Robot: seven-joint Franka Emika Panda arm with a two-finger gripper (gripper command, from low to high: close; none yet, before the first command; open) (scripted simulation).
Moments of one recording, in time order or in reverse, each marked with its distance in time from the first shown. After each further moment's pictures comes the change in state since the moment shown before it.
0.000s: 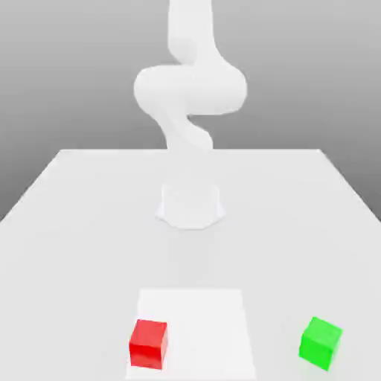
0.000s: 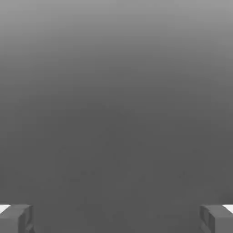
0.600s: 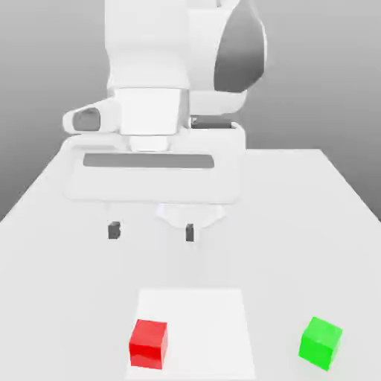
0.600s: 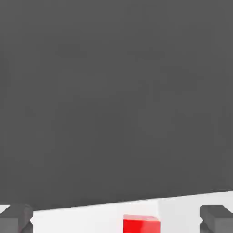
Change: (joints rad) arm -0.030 0.659 -0.066 -0.158 0.028 0.274 -0.025
